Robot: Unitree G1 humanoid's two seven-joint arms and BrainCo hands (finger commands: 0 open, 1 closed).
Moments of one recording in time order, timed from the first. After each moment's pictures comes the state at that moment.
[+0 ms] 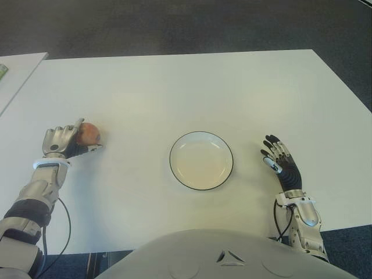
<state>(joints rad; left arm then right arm) -0.05 0.84 -0.29 0.66 0.78 -0.02 0.41 0.36 -0.18 -0.17 0.12 0.22 -0.33 0.29</state>
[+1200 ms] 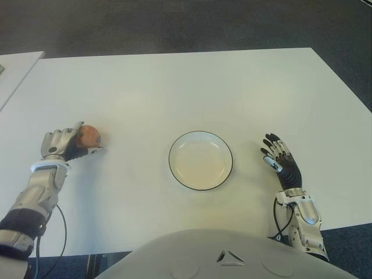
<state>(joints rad) 0.14 0.89 -0.18 0.22 0.70 0.13 0.19 0.34 -0.18 -0.18 0.14 0.24 -0.32 0.32</state>
